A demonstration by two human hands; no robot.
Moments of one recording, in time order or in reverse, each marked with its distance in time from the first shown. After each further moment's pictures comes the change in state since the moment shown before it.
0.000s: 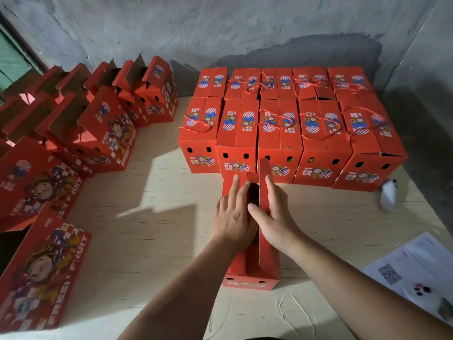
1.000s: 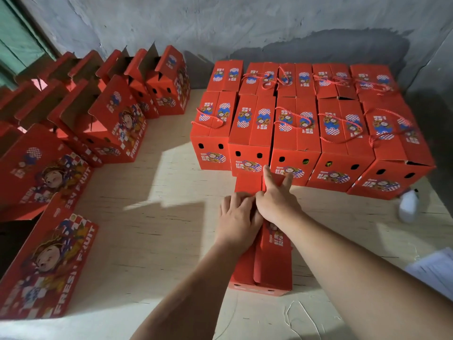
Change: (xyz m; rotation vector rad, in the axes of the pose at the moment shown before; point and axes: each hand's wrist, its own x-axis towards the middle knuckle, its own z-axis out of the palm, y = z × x) left_hand 0.008 -0.018 0.000 -0.180 0.088 -0.129; right_hand 0.078 -0.012 0.024 -0.610 -0.067 0.347
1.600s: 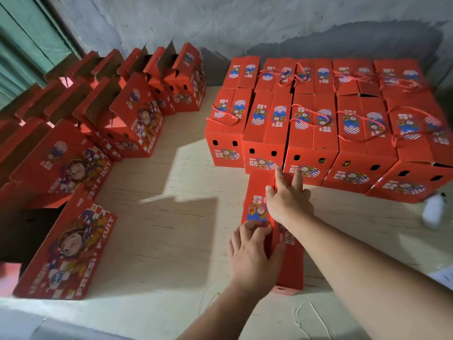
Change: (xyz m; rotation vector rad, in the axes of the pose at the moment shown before) left_hand -0.082 0.016 0.013 -0.056 0.076 -0.171; right_hand 0.005 0.004 0.020 -0.111 0.121 -0.059
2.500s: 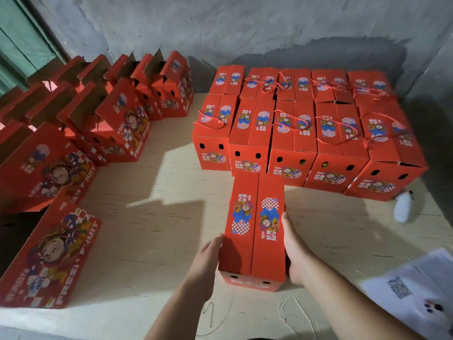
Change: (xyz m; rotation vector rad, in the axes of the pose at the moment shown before) left_hand 0.005 -0.054 -0.029 -0.919 -0.332 -0.695; right_hand -0.090 0.060 0.011 1.121 -0.489 0.720
